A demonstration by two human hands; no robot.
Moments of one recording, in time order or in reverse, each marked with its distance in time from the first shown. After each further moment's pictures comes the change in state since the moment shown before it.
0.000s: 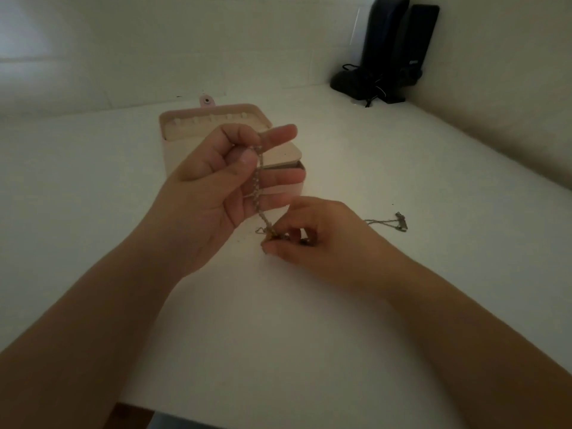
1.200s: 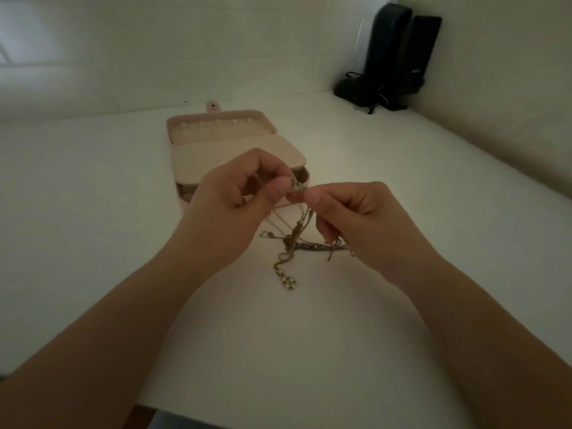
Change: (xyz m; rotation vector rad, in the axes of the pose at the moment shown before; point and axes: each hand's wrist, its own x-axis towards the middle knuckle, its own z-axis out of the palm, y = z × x) left_hand -0.002 -0.008 0.007 0.850 0.128 0.209; right_hand -0.006 0.000 -0.022 0.461 0.192 0.084
